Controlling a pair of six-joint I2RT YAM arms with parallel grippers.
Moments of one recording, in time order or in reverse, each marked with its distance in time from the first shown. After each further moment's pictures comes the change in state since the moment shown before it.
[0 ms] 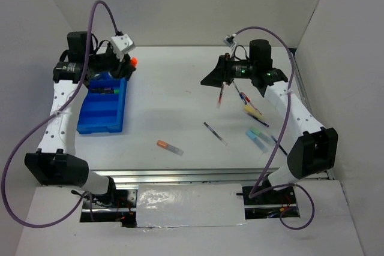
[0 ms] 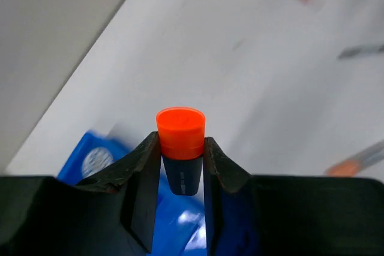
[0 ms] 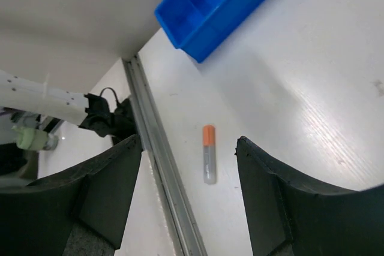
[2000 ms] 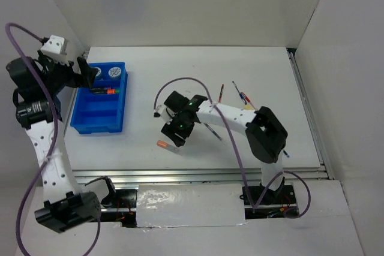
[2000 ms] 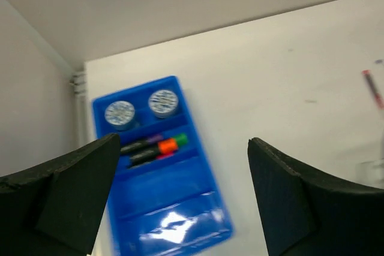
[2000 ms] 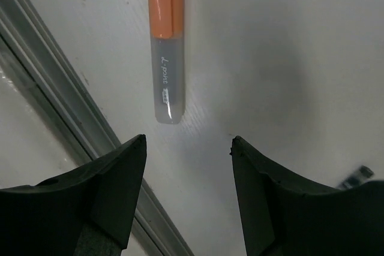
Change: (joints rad) left arm 0.448 -0.278 -0.185 0.187 -0.101 -0.339; right arm 0.611 0.345 0.092 -0.499 0.739 -0.465
